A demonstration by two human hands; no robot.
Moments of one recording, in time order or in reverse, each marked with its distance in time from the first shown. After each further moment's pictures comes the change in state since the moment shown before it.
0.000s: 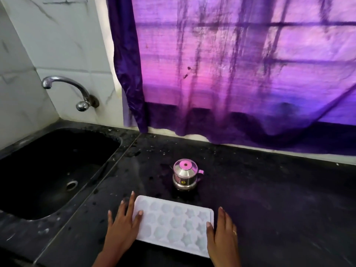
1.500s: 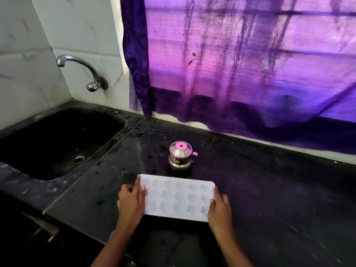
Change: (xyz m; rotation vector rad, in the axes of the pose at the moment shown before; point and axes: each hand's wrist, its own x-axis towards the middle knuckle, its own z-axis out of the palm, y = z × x) left_hand -0.055 0.060 0.005 -0.317 0.238 -0.090; right_hand 0.001 0.020 -0.049 0.450 -0.117 -0.004
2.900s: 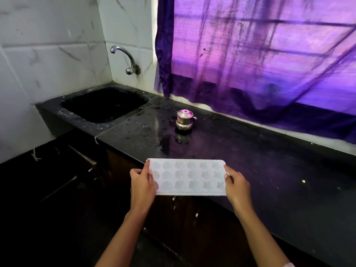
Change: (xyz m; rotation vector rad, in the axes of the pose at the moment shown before) left_hand -0.276 0.075 -0.058 -0.335 0.210 -0.121; right_hand -0.175 0.041 -0.155 0.044 -0.055 -0.088
